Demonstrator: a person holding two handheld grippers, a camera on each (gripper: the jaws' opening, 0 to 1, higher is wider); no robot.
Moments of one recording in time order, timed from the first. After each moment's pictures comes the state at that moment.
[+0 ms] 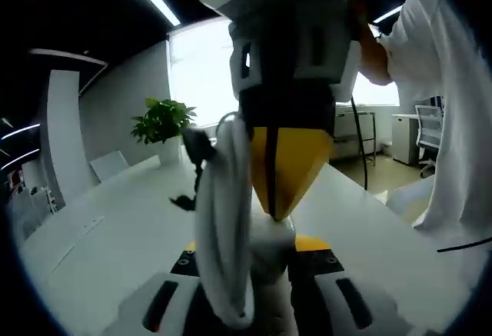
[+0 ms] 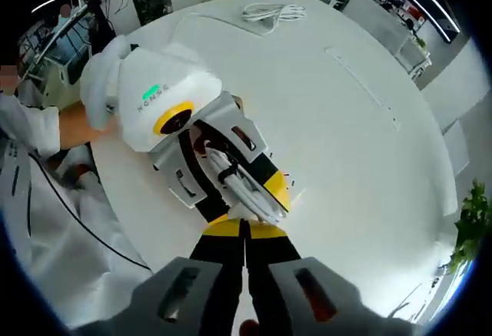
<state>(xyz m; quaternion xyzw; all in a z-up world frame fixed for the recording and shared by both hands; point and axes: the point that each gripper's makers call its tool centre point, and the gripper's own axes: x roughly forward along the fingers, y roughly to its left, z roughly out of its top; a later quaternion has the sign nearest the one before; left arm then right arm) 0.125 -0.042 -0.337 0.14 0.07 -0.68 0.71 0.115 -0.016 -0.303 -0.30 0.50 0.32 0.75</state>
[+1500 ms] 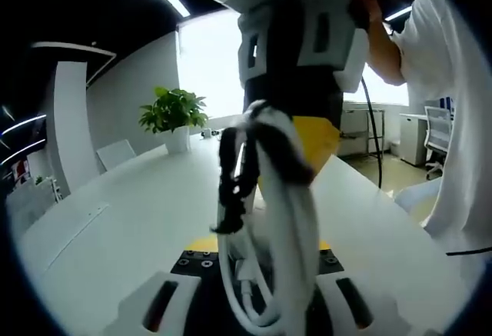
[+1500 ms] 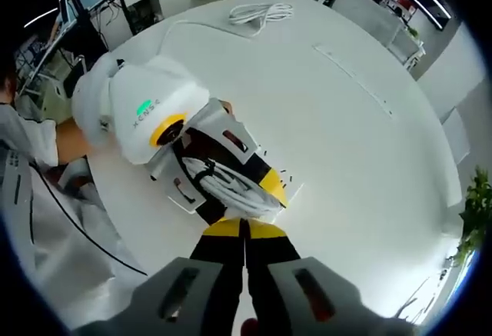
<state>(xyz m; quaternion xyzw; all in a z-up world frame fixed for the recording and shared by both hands) 0.138 -0.043 -0.343 0.14 0.10 -0.66 0.73 0.124 -0.015 -0.302 -0.28 0.49 0.32 0.76</state>
